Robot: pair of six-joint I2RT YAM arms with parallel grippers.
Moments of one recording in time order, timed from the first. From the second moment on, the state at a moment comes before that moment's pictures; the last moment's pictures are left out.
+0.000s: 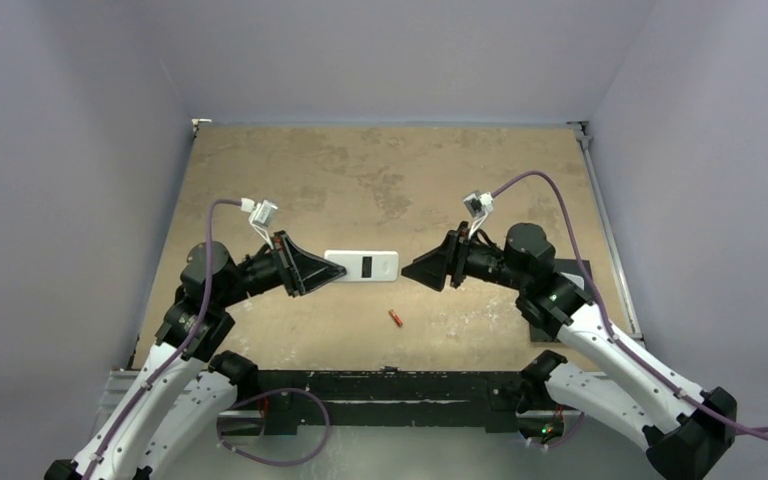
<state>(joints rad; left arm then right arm) -0.44 0.57 0.66 -0.14 0.64 -0.83 0.64 0.82 0.69 -0.03 -0.49 0.68</state>
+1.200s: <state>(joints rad) -0.44 0.56 0.64 -0.14 0.62 -0.81 0.78 0.93 0.67 0.18 -0.38 0.80</state>
